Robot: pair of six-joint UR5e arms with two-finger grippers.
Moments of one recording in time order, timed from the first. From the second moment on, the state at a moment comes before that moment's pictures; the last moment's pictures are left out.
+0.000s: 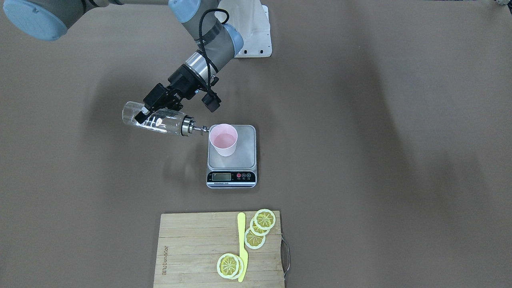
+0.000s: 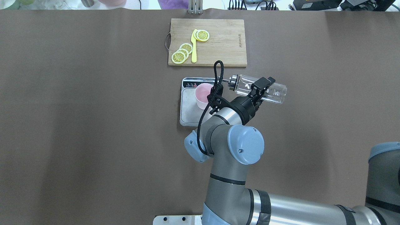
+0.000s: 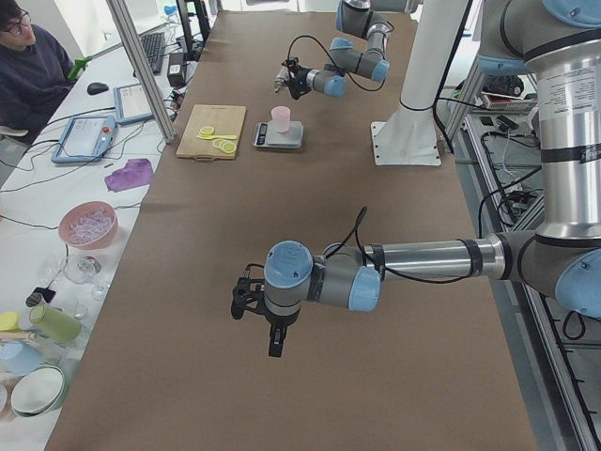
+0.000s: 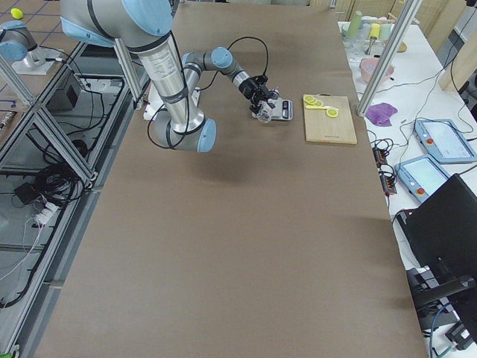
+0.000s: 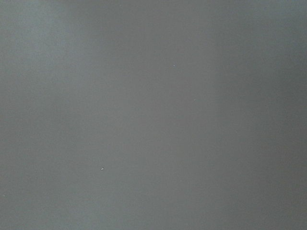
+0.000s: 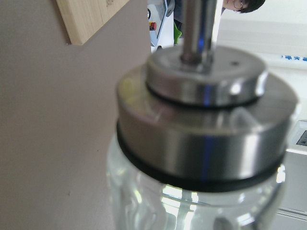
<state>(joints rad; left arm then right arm) -1.58 -1.39 -1.66 -1.82 -2.31 -0.03 0.31 -0.78 1.65 -2.66 0.76 0.79</state>
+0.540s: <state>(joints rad) -1.58 -1.39 -1.66 -1.82 -2.31 -0.03 0.31 -0.72 1.58 -2.74 0.76 0.85</state>
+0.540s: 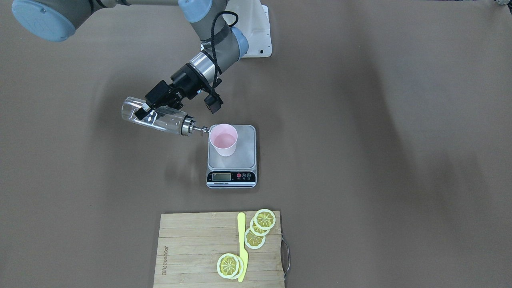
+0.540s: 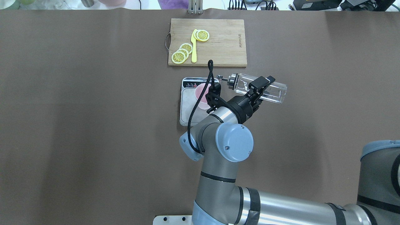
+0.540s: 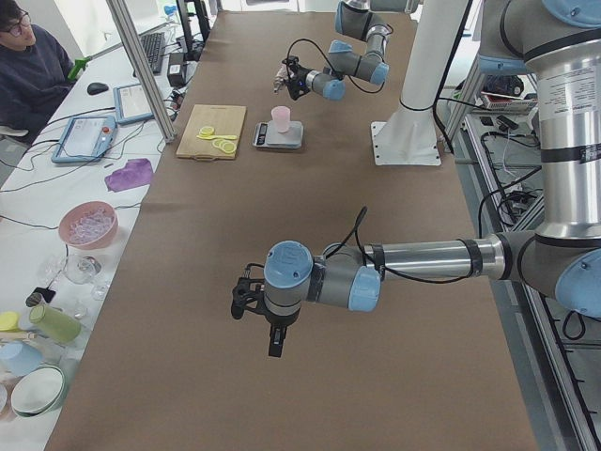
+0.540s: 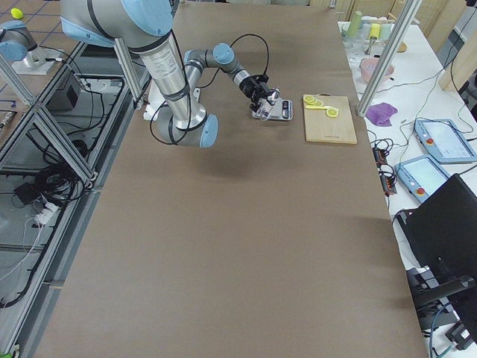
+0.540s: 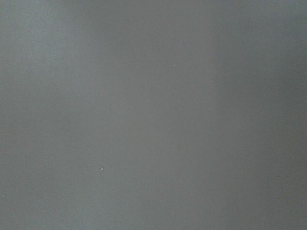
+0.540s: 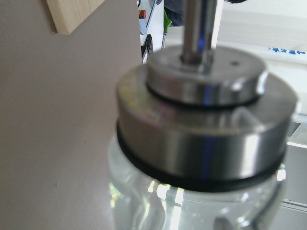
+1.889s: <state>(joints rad) -1.58 -1.39 -1.66 -1.82 -2.31 -0.03 0.31 -0.58 1.33 -2.86 0.77 0.98</state>
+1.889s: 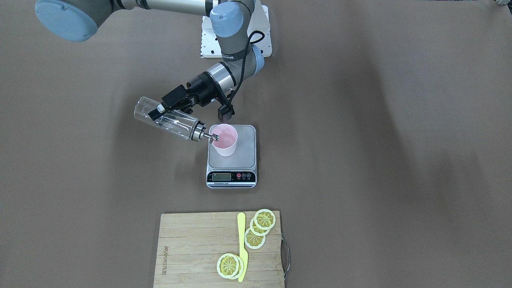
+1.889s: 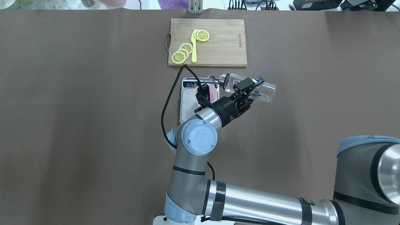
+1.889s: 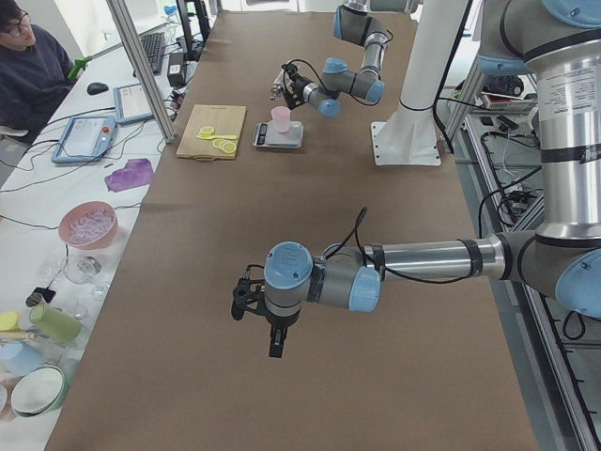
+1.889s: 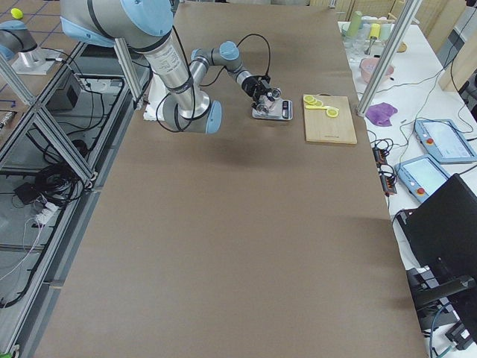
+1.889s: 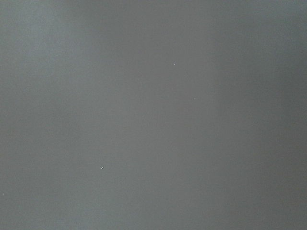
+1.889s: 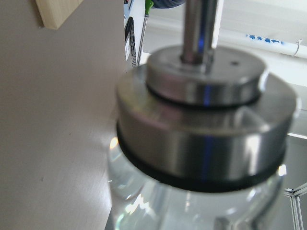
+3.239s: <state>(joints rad) -1.58 -1.39 -1.65 -1.82 -2.31 -0.03 0.28 -0.54 1.26 -3.03 0.79 1.08</state>
